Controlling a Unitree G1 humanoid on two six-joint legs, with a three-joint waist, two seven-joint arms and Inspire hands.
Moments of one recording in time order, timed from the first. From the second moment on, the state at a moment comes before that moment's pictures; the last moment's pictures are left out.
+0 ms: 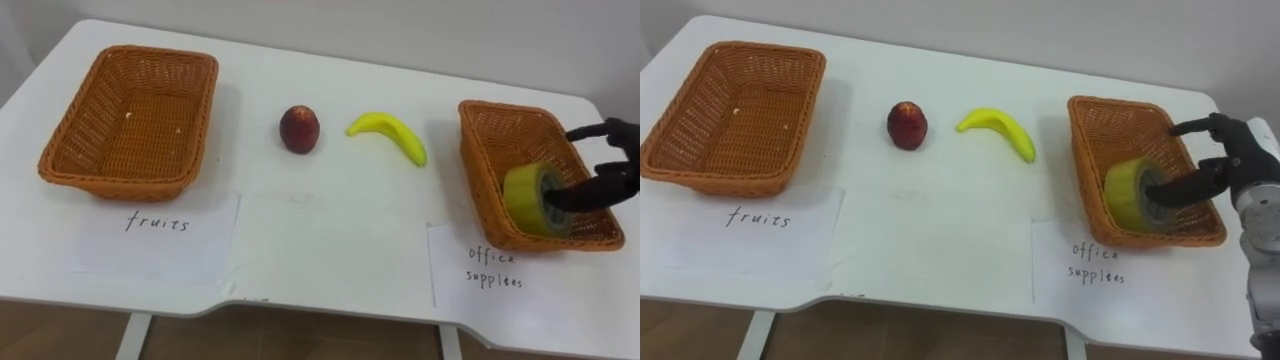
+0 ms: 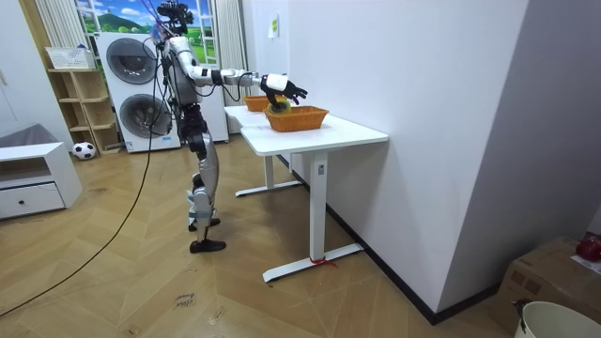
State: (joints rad) left arm 0.27 0.24 0.25 0.99 0.07 0.12 0.24; right arm -0.18 -0.63 -0.18 0.37 -0.20 0.21 0.10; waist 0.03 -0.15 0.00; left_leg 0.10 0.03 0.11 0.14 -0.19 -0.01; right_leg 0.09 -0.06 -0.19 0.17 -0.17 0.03
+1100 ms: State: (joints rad) left arm 0.27 0.24 0.25 0.98 0.08 0.12 0.27; right arm -0.17 -0.63 -0.18 0.17 -0.19 0.19 0.04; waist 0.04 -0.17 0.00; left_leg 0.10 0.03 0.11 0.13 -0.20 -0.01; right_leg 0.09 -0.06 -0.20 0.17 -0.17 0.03
